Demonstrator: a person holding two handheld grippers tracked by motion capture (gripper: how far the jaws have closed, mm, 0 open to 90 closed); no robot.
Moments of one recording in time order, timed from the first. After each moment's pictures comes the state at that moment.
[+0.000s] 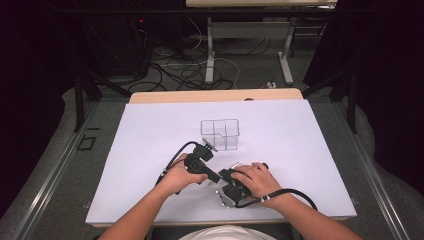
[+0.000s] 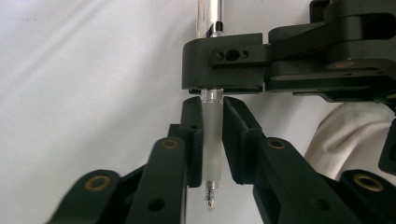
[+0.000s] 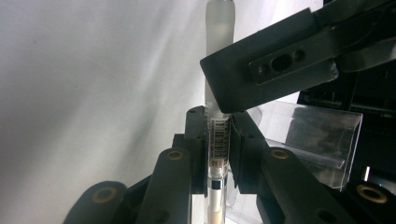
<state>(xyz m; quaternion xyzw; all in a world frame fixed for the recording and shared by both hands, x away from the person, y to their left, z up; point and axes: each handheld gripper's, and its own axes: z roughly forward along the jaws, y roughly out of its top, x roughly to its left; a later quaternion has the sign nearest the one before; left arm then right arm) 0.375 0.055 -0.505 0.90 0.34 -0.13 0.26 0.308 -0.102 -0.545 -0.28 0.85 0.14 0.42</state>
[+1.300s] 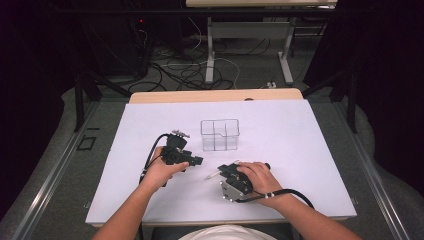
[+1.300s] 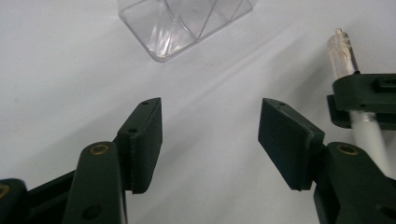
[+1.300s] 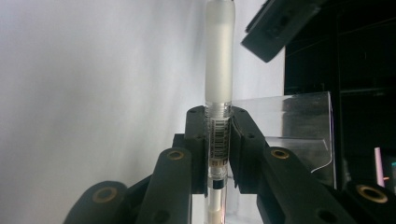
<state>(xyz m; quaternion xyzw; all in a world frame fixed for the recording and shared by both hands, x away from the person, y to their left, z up) 0.397 0.125 -0.506 0.84 0.43 0.00 0.33 0.316 -0.113 -0.537 -0.19 0.85 0.25 0.41</state>
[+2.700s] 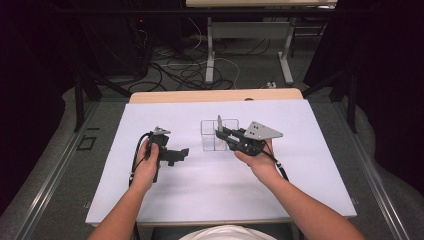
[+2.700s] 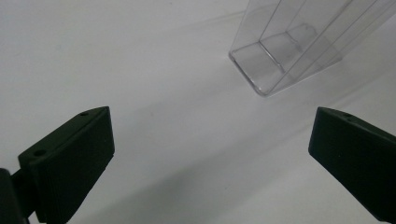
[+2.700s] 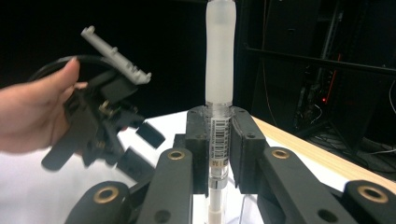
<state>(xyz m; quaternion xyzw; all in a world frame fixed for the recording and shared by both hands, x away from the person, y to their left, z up) 0.404 0.168 -0.518 0.79 0.48 0.13 0.37 0.388 -0.139 -0.481 0.20 0.70 0.66 0.21</state>
